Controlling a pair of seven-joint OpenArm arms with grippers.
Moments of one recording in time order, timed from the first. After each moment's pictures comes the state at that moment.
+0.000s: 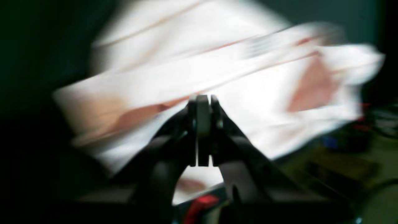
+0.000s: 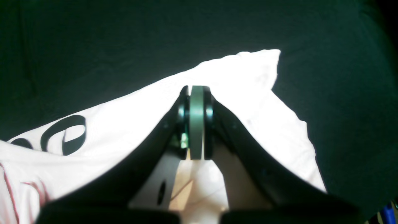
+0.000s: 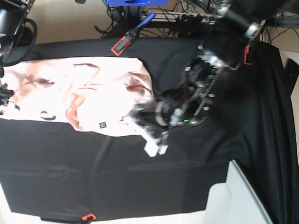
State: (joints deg) left arm -12.8 -7.8 30.3 78.2 -49.2 15.1 49.3; right arm -2.6 14.9 31.3 72.9 13.7 10.1 -28.7
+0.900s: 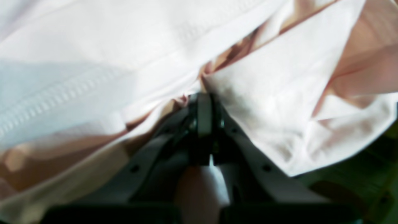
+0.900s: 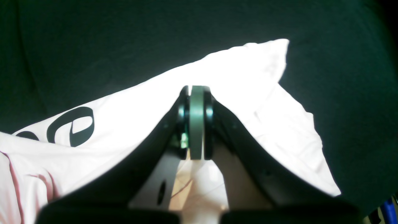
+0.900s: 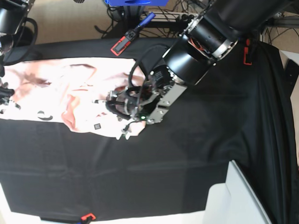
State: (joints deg) left arm -20.9 2.9 40.9 43.2 -43.6 7.0 41.3; right arm -3.0 14.7 31.3 72.9 13.8 10.1 -28.9
